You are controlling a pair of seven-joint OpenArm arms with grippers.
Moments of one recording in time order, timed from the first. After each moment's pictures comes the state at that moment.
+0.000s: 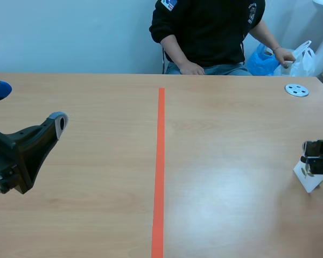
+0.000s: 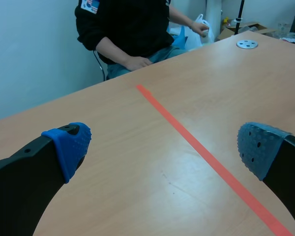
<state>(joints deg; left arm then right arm) 41.3 -33.2 -8.8 119.6 -20.0 -16.9 -10.7 -4.2 20.4 21.5 69.2 11.7 27.5 -5.4</state>
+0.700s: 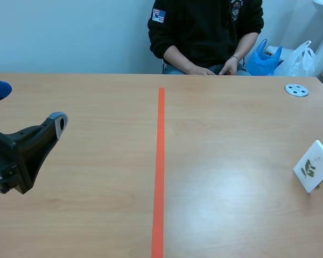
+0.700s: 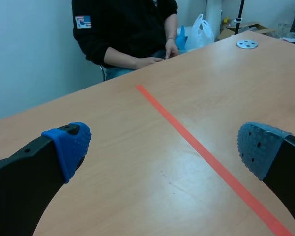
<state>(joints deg) 41.3 -33.2 -8.8 119.6 -20.0 -16.9 -10.7 -32.1 23.2 41.6 114.3 21.6 27.4 -10.3</state>
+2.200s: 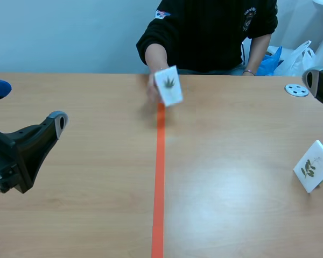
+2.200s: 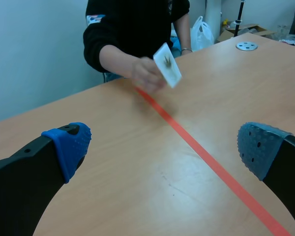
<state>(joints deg) 41.3 -33.2 -8.8 119.6 -20.0 -16.9 -11.2 -33.3 29.2 31.0 120.3 32.3 36.1 -11.1</state>
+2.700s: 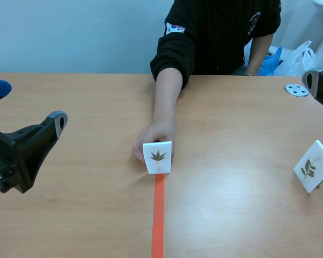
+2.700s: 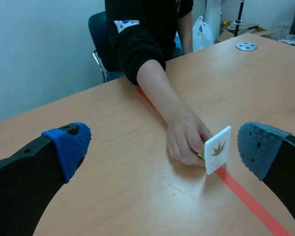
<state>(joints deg) 41.3 -33.2 -8.8 119.6 -20.0 -16.9 -11.2 -33.3 29.2 31.0 120.3 32.3 36.1 -11.5</state>
